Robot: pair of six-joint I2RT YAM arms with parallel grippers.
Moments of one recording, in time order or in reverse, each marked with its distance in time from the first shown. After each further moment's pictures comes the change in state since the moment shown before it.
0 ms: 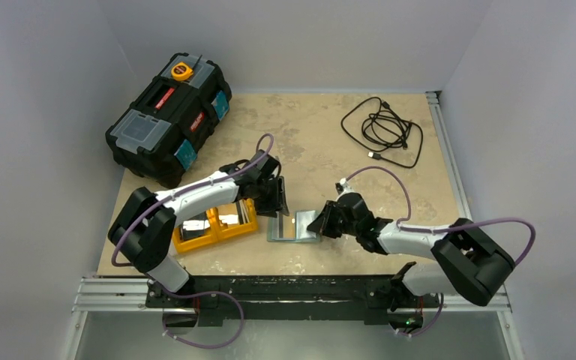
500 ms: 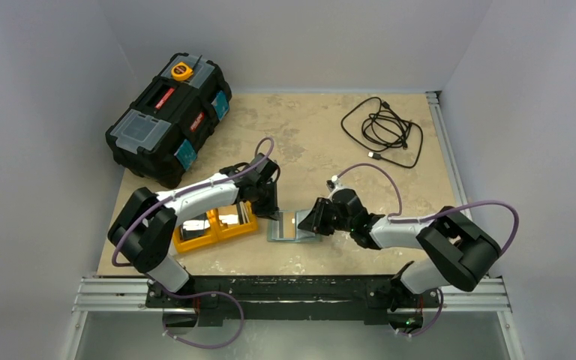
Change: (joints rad) left arm 0.006 -0.017 -0.037 -0.027 -0.043 0.035; right arm 0.004 0.129 0.047 0.107 -0.088 0.007
